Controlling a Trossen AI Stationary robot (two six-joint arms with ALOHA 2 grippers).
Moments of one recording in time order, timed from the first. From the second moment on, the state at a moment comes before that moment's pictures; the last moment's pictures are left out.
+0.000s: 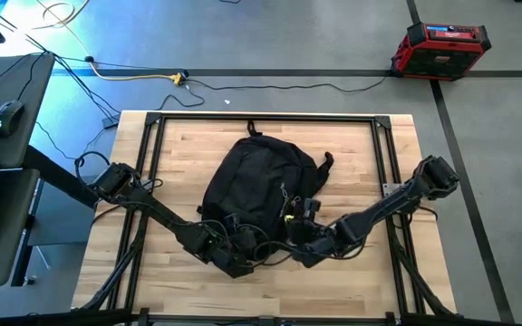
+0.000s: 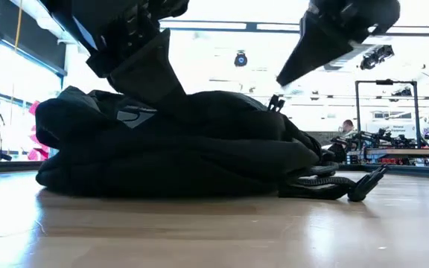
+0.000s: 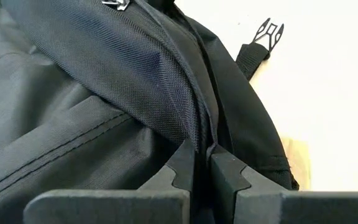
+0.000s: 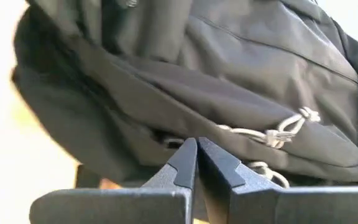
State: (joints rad) left arm -0.54 1.86 1.14 -0.26 -0.65 -0.62; right arm 0.53 1.71 1.17 -0.58 0.70 0.42
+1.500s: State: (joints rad) left arm -0.55 1.86 1.14 -0.26 -0.66 -0.65; right arm 0.45 1.54 0.96 -0.44 0.65 0.47
